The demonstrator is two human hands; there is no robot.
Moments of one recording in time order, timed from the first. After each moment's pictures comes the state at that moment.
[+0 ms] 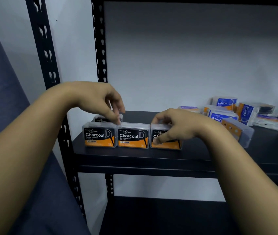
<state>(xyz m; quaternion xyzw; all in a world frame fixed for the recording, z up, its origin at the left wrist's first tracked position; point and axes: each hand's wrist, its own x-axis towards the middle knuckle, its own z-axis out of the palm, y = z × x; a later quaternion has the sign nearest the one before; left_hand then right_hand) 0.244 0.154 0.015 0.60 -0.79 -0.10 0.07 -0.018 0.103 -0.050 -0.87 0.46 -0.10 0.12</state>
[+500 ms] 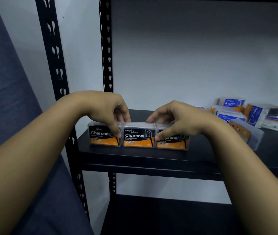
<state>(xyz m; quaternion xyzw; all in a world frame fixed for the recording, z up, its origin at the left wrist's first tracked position) 0.250 0.133 -0.012 0.58 -0.81 -0.11 0.02 -0.012 0.092 -0.047 -0.90 0.37 -0.16 0.19</state>
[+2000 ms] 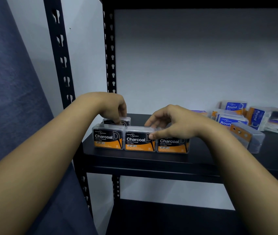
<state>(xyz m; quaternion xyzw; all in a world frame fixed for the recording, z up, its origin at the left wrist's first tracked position) 0.253 0.097 -0.011 0.67 -0.74 0.00 -0.01 0.000 0.093 -0.049 -0.90 0.33 -0.19 0.20</state>
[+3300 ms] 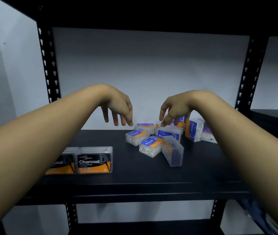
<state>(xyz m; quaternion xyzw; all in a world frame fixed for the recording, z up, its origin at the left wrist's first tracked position) 0.027 0.057 0.056 0.64 -0.76 -0.14 -0.02 -0.193 0.020 0.047 -0.81 0.58 0.02 0.12</state>
